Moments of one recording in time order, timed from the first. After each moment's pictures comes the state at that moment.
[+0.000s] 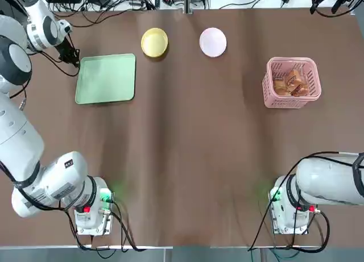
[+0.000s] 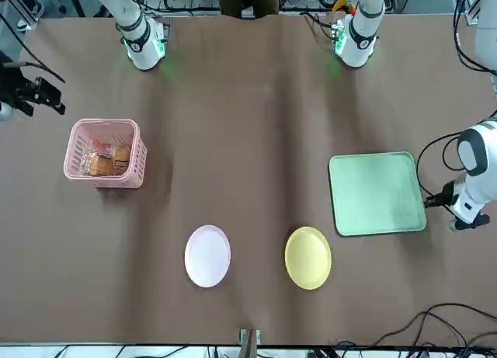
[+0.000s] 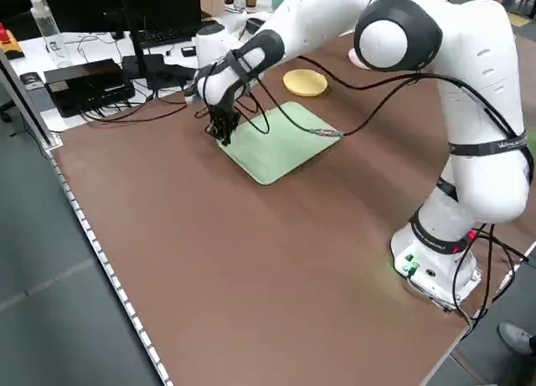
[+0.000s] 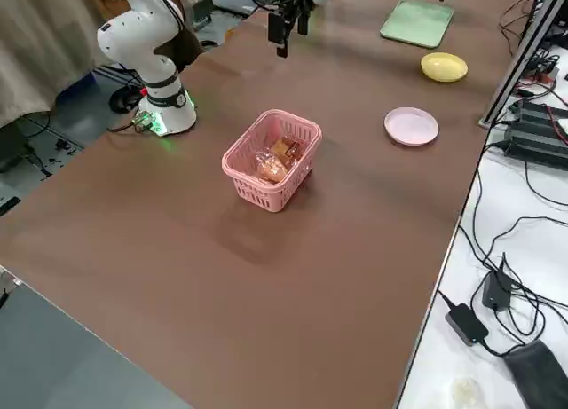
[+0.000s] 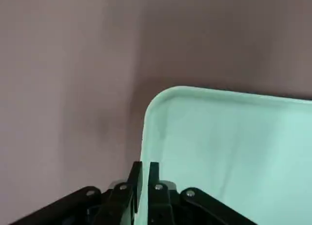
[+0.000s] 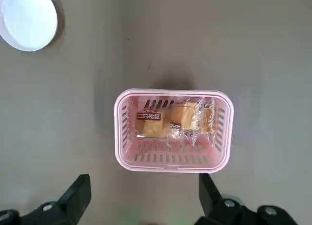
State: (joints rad) left arm 0.48 0.60 -0.19 -1.78 0.10 2.31 0.10; right arm -0.17 -0.12 0.10 -1.74 0.04 1.57 -0.08
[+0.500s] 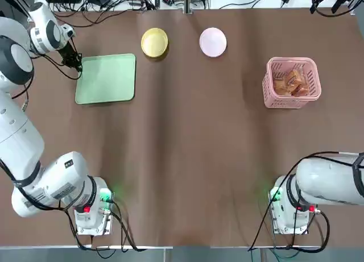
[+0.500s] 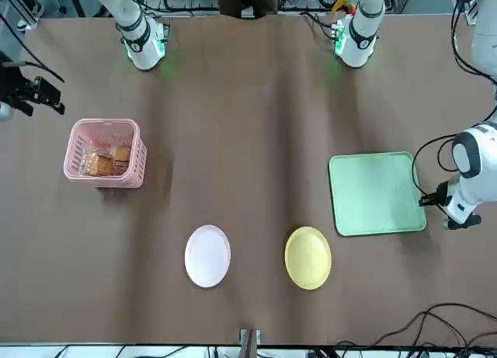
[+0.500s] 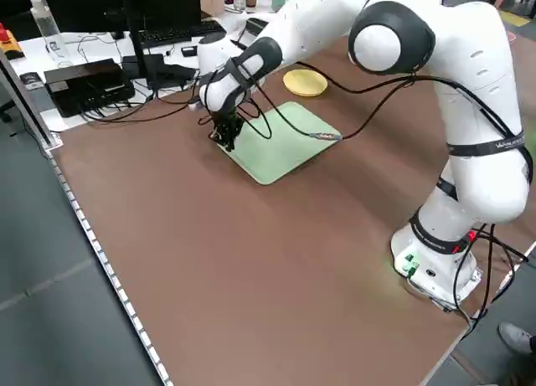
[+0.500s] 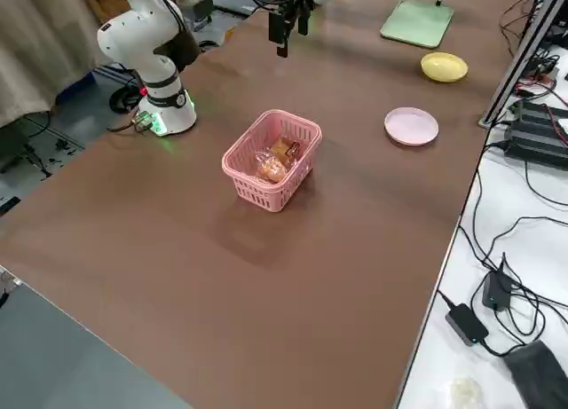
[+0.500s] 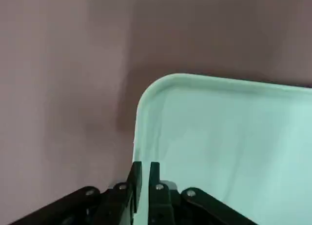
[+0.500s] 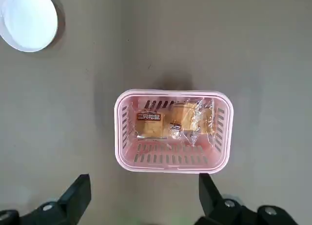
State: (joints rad) left arm 0.48 0.63 -0.19 -1.78 0.10 2.31 0.10; right arm -0.17 -0.12 0.10 -1.74 0.04 1.57 -0.08
